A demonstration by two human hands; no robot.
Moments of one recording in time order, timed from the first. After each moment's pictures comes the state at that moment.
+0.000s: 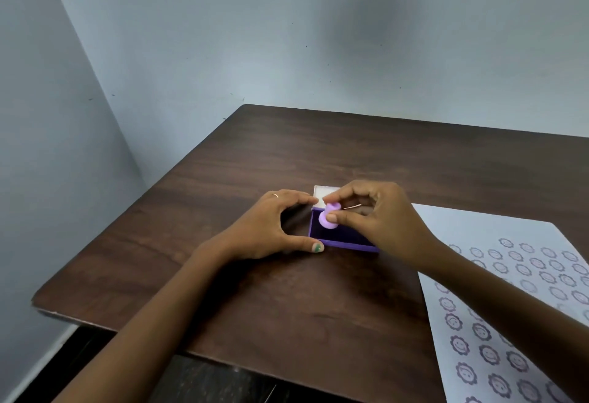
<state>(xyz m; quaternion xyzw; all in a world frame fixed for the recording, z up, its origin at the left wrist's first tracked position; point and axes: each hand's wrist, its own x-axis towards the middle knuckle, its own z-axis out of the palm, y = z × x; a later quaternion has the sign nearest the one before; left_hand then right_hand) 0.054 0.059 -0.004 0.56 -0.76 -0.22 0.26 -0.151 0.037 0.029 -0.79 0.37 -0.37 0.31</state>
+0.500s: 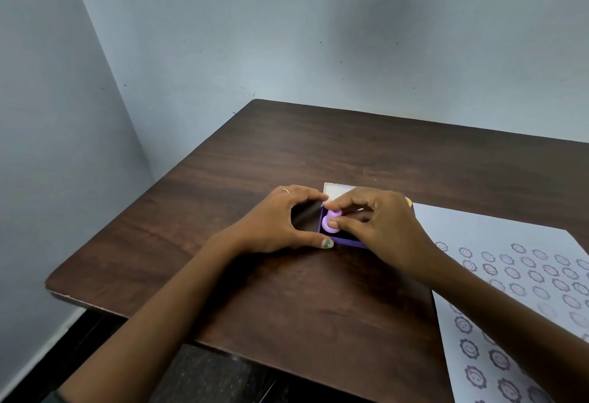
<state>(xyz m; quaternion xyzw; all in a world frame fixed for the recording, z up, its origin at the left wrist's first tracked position) 0.053 0.059 -0.006 0.55 -0.76 -0.22 0.26 -0.142 0.045 0.024 -0.83 0.38 -0.34 0.23</state>
